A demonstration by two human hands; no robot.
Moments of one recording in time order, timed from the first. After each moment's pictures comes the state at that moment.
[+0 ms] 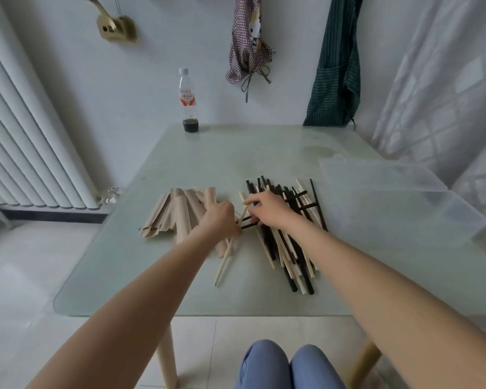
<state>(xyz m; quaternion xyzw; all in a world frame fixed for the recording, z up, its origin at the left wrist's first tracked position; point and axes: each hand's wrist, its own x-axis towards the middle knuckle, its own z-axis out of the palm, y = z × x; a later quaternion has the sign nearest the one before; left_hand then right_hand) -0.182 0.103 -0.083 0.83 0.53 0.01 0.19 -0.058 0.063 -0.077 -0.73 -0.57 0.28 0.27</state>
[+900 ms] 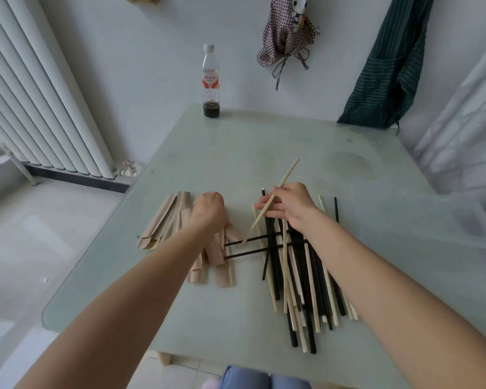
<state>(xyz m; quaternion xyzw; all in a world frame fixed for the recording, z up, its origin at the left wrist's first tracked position) -0.178 0.179 -0.077 0.75 0.64 0.01 0.16 -0.028 0.129 -0.043 -0.63 -0.28 0.53 0.49</state>
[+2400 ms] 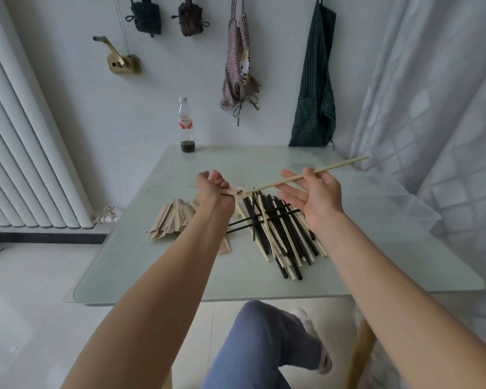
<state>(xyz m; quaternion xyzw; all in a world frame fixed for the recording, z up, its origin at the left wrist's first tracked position) -0.185 0.076 -0.012 0.02 0.21 0.55 0.81 -0.065 -0.044 0.003 -0.48 -0.23 0.37 0.76</state>
